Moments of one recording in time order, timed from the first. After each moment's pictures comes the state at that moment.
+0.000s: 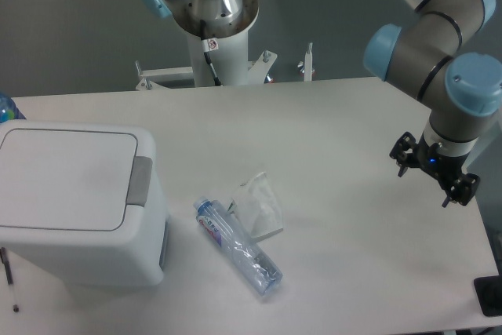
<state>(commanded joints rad) 2.75 -2.12 -1.31 -1.16 1.57 1.55</state>
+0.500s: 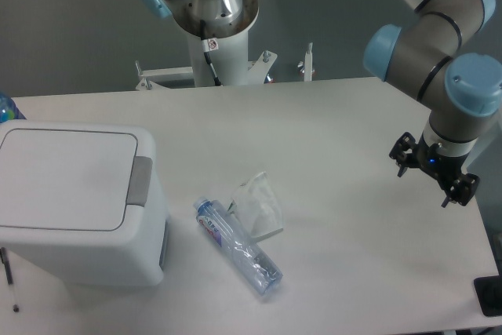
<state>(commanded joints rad) 2.75 -2.12 -1.31 -1.16 1.56 1.54</state>
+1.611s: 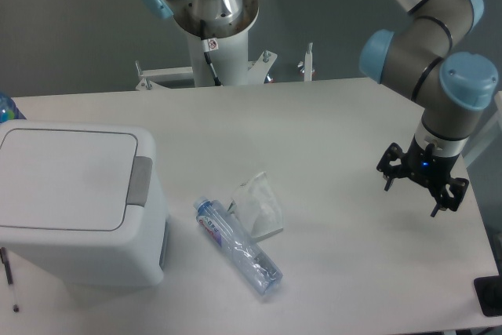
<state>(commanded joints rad) 2.77 -2.10 -1.45 -0.99 1.36 1.30</state>
